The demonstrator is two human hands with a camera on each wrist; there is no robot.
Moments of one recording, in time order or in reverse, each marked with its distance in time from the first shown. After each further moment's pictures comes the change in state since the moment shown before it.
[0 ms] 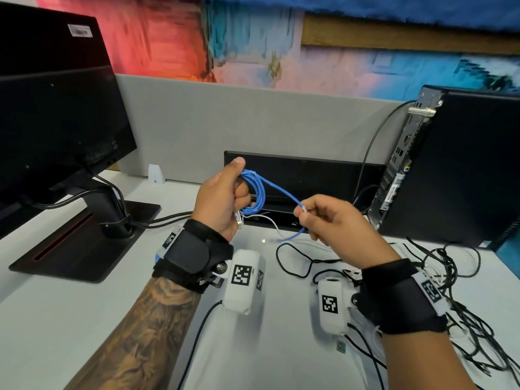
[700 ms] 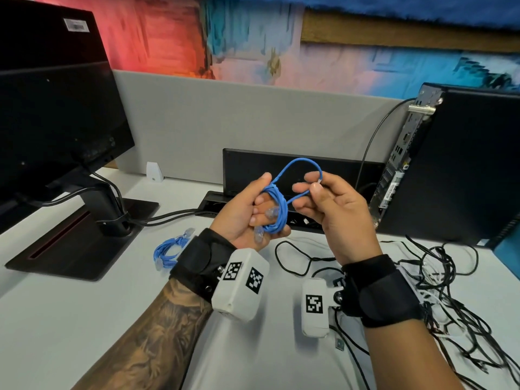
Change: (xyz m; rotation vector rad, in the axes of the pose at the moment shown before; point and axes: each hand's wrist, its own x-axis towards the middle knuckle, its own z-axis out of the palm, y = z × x) left_hand -0.006 -0.023 0.011 -0.200 -0.330 -0.485; right_hand 0.006 -0.003 0.016 0.584 0.216 -0.082
